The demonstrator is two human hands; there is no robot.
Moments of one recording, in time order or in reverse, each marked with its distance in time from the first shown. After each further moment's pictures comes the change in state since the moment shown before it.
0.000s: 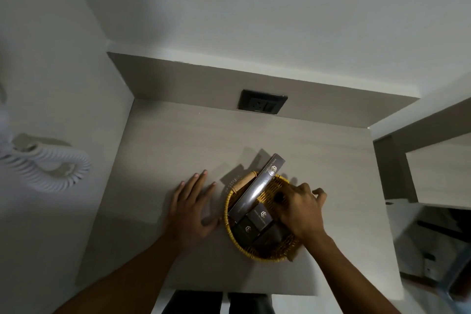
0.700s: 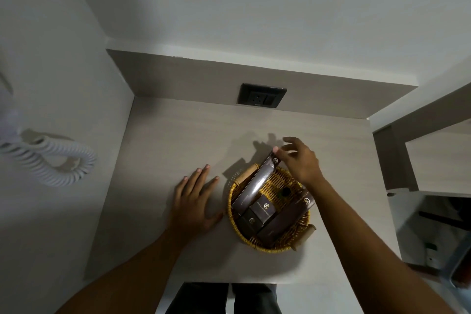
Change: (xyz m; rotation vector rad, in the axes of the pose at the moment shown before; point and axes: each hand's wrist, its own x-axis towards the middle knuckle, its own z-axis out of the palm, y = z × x) left_hand 0.001 -0.005 0.004 0.013 0.069 0.049; right_hand 0.071 -0.003 -0.035 0.710 -0.035 0.207
